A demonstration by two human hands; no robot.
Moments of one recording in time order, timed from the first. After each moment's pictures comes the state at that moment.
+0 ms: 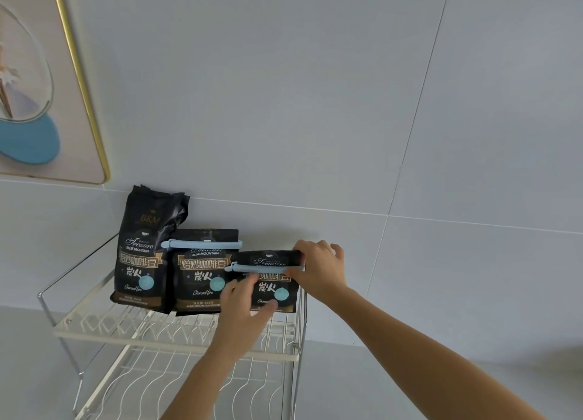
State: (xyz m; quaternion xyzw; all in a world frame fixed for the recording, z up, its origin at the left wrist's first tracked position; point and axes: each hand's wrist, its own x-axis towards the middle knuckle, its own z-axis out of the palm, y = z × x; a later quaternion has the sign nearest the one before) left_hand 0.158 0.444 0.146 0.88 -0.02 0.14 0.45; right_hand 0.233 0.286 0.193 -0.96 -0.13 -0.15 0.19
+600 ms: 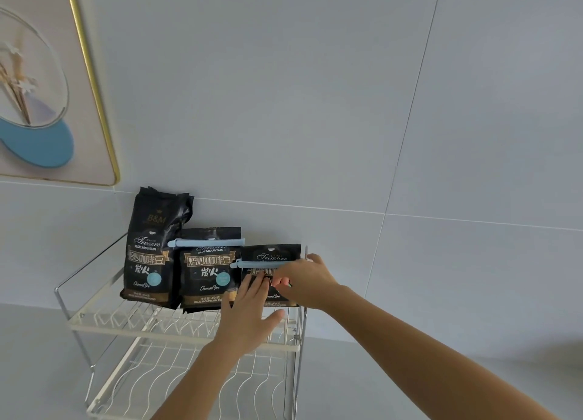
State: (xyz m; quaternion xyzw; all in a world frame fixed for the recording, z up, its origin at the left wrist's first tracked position) left_hand 0.157 0.442 0.141 0.99 -0.04 0.03 0.16; right_hand 0.195 0.301 0.210 -0.96 -0.27 -0.02 0.08
